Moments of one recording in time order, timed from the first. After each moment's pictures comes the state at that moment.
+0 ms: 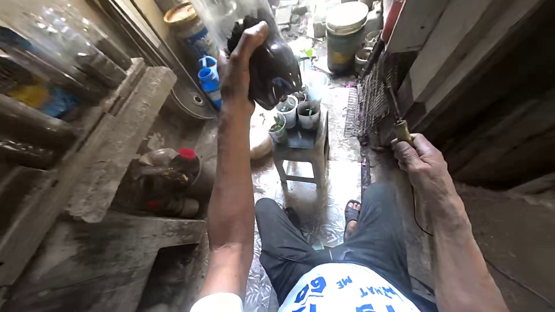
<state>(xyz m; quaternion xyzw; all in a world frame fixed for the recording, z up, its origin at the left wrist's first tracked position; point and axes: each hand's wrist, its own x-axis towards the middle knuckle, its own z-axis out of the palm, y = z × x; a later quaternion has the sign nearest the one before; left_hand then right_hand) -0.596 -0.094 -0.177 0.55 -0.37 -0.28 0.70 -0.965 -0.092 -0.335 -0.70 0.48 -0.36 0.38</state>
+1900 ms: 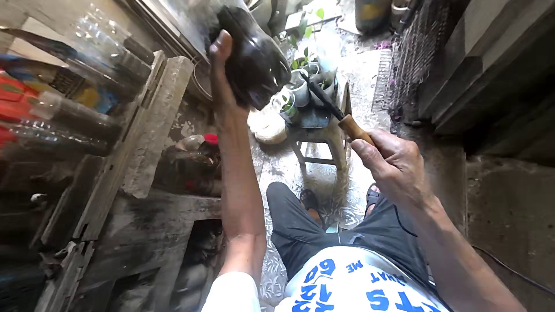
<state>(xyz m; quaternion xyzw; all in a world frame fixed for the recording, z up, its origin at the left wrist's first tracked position) -0.599 -0.067 -0.211 0.43 -0.44 -0.30 0.73 -0.914 -0.036 -0.301 -0.74 0.33 -0.41 0.42</state>
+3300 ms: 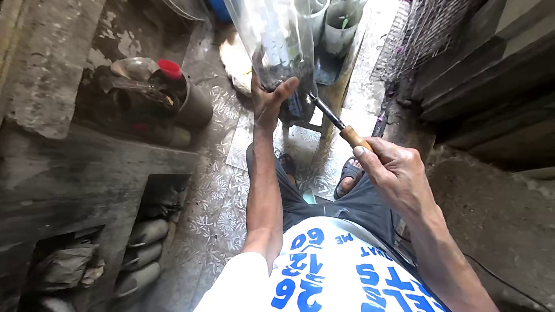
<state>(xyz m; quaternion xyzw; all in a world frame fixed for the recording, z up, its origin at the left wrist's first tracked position) -0.615 -0.011 -0.402 0.51 -0.34 -0.24 0.75 -0.902 -0.004 -0.332 -0.81 0.38 -0.22 0.40</state>
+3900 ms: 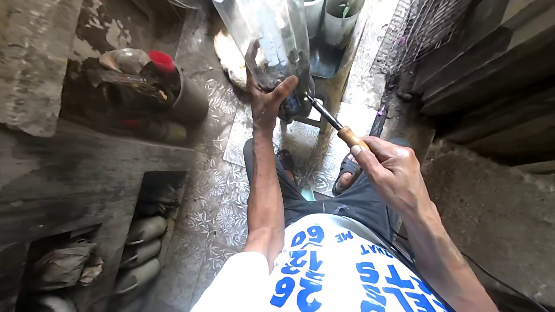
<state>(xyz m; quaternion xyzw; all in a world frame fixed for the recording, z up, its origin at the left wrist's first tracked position) -0.617 -0.010 -0.412 0.53 -0.33 -0.21 0.75 -0.900 -0.006 -0.342 -0.79 0.39 -0.20 0.42</state>
